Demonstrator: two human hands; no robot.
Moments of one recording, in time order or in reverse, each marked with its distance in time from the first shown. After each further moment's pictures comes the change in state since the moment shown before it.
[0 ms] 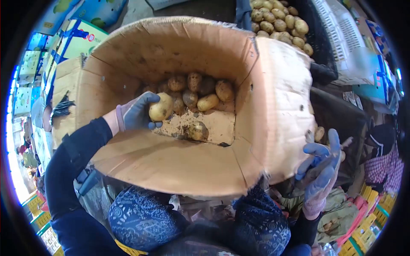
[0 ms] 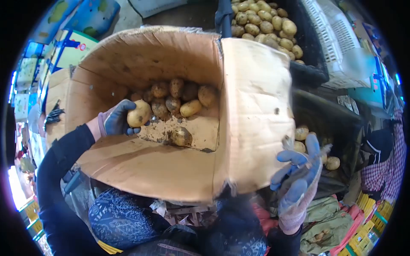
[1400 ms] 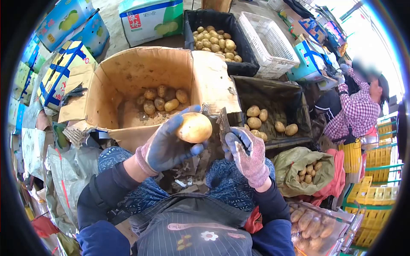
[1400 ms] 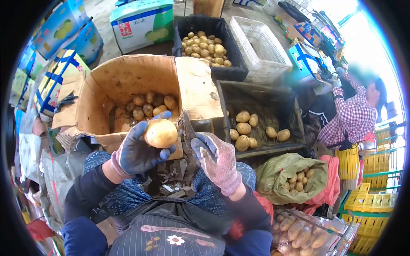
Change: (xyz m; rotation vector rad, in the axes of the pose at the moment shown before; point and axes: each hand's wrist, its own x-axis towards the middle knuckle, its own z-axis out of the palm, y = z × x) left_hand -0.147 -0.176 0.258 -0.287 -0.501 0.465; right_hand -0.171 -0.089 -0.001 -0.158 -0.210 -0.128
